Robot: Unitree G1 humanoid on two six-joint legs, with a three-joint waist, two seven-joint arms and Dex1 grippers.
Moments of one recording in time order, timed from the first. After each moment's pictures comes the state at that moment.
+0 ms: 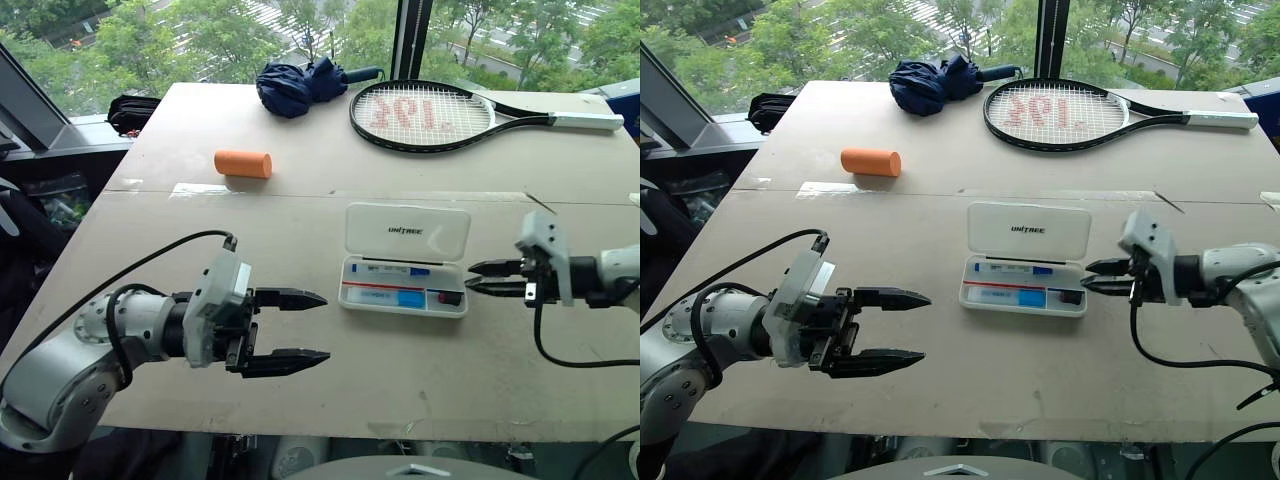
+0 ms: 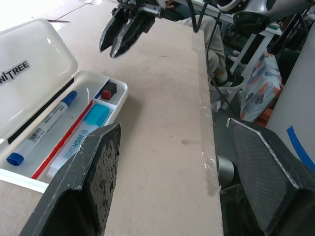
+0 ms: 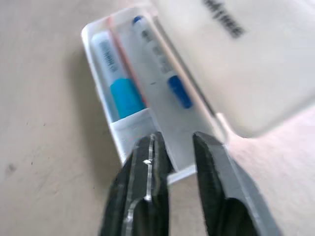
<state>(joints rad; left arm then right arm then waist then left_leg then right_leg) 0.05 0.92 0.23 -0.68 -0.92 0.63 -1.11 -0.26 -0.97 -0.13 -0.30 0.56 0.83 1.09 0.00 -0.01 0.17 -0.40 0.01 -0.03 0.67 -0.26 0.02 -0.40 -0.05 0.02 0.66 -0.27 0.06</state>
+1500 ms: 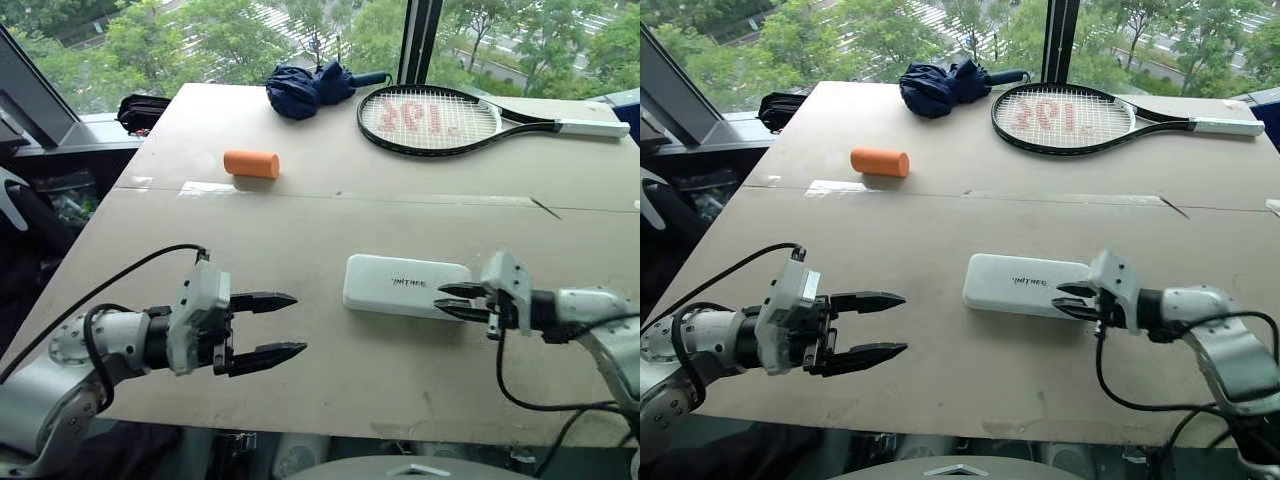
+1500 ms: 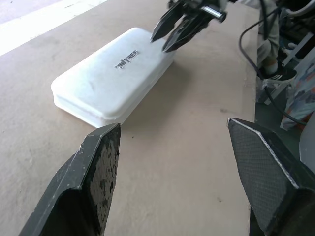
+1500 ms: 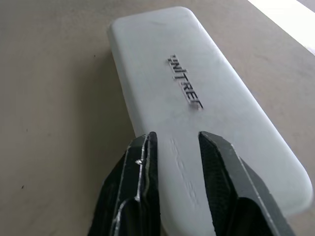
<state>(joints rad) 0.24 0.91 0.32 -0.64 -0.78 0.57 -1.09 0.11 -0.76 -0.17 -0.50 0.34 0.43 1.04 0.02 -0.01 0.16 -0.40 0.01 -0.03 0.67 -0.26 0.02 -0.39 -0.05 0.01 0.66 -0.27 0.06</state>
